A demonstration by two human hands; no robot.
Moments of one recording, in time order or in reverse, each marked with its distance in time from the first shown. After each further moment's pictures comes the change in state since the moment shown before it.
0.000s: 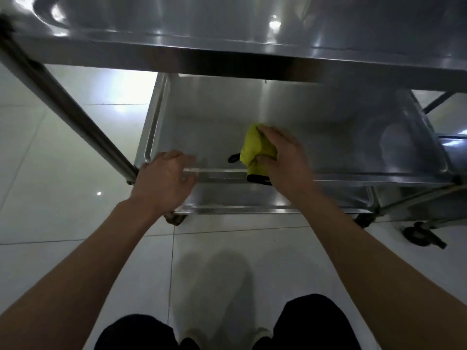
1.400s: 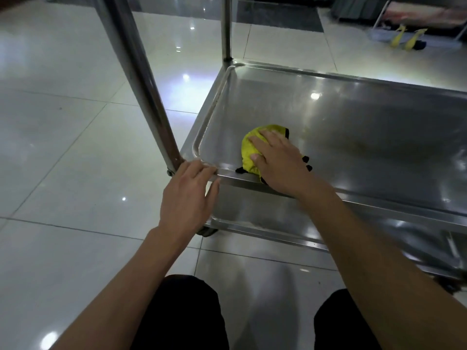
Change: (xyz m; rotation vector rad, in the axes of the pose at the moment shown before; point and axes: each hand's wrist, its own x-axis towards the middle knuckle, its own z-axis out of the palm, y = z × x) left_hand -0.022 -0.120 0.116 0.056 0.659 0.077; right_hand 0.054 -0.023 0.171 -0.439 -0.237 -0.347
